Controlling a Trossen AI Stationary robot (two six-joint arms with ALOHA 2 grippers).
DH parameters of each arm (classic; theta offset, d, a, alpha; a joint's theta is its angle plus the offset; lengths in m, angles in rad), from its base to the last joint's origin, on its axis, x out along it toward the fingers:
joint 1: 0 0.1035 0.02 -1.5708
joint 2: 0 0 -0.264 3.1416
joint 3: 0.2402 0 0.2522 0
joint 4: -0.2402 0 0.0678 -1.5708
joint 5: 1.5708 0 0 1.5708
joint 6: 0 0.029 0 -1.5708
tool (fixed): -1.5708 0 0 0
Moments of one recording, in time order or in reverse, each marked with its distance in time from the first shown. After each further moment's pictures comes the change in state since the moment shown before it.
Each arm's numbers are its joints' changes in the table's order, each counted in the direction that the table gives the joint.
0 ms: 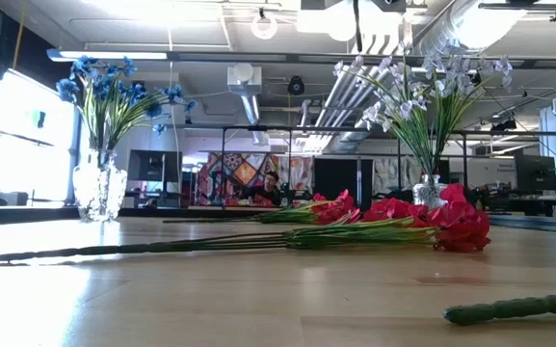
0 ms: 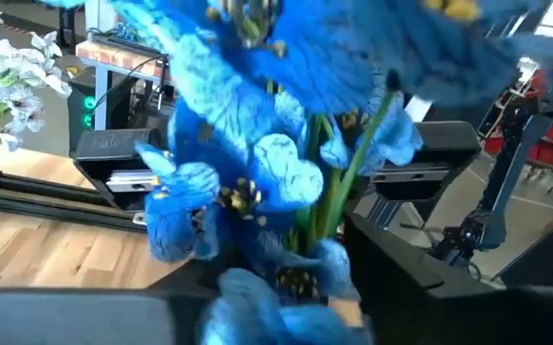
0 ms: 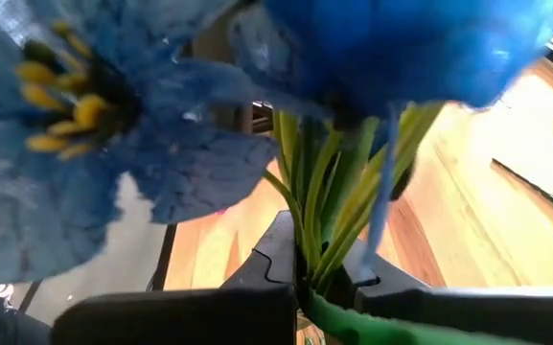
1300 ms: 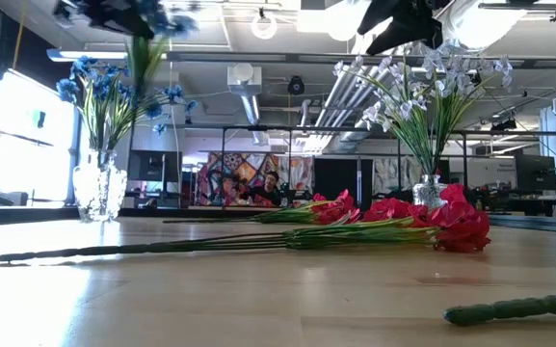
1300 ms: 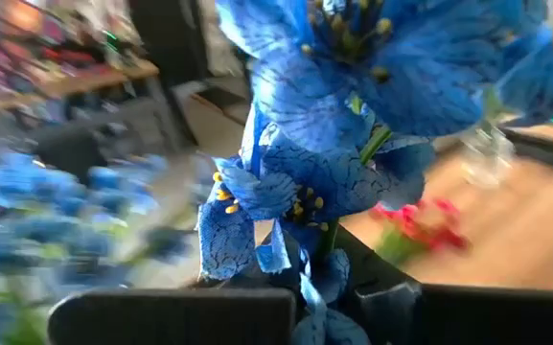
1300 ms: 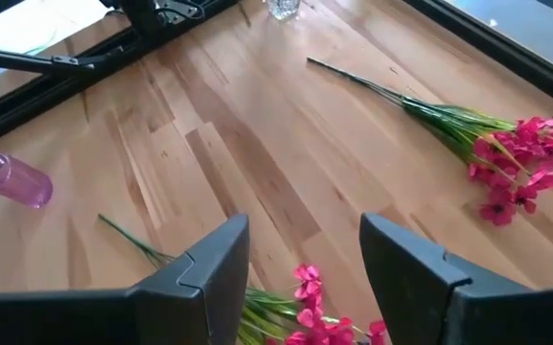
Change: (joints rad) left arm -0.320 -0.663 -0.626 -0.645 1.454 -0.328; right arm -0.025 -0.006 -0.069 -0.272 -0.321 0.236
